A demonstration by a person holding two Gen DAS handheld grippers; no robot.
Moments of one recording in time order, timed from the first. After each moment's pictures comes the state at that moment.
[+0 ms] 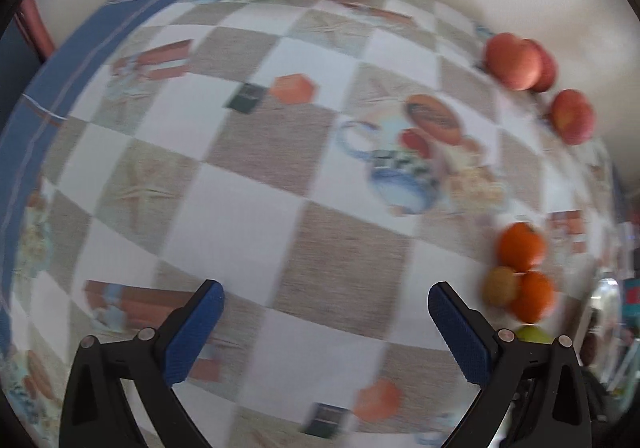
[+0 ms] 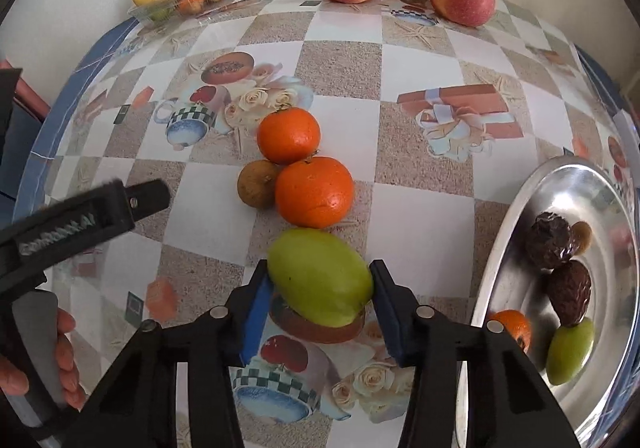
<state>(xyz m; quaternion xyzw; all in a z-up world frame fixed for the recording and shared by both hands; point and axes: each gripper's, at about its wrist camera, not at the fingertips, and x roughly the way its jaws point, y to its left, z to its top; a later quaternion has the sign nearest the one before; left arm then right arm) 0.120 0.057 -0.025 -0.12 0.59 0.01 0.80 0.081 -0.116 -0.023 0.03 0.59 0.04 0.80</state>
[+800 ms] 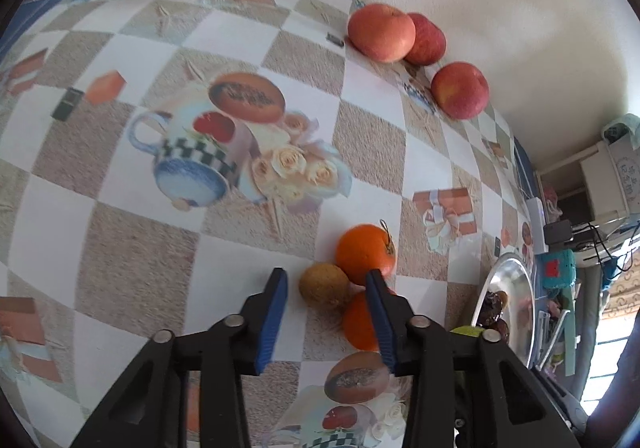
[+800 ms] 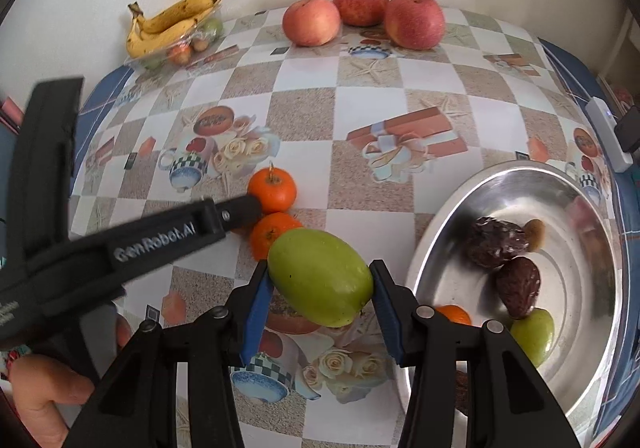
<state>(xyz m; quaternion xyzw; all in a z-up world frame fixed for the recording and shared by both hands) 0.128 -0.013 -0.026 -0.20 0.58 -0.16 0.77 0.062 -0.158 0.022 0.07 0.56 0.03 0.83</state>
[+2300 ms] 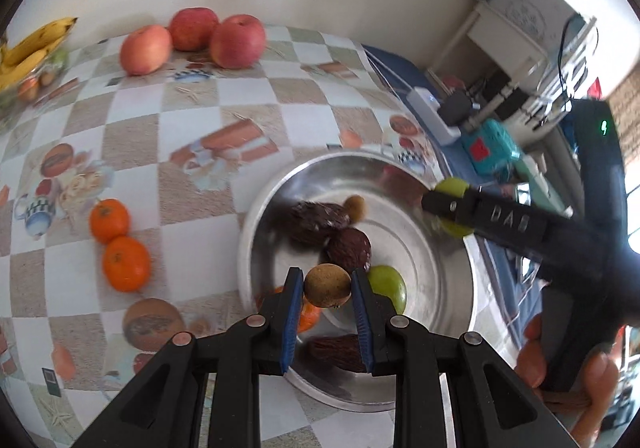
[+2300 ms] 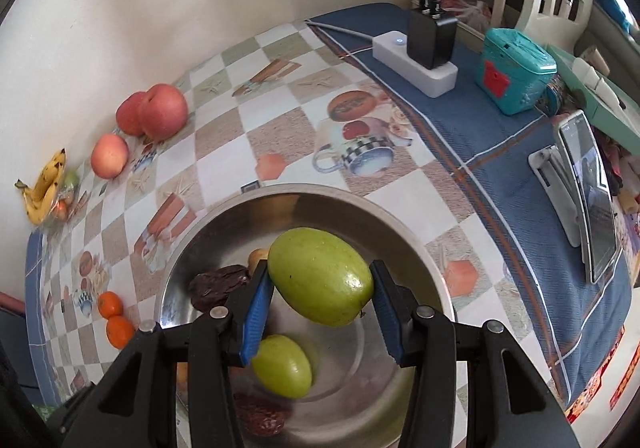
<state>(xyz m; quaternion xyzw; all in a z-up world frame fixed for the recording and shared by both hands) 0.037 -0.171 0.036 -0.02 0.53 -0.31 0.79 0.013 -0.358 0.046 0.22 0.50 -0.18 0.82</state>
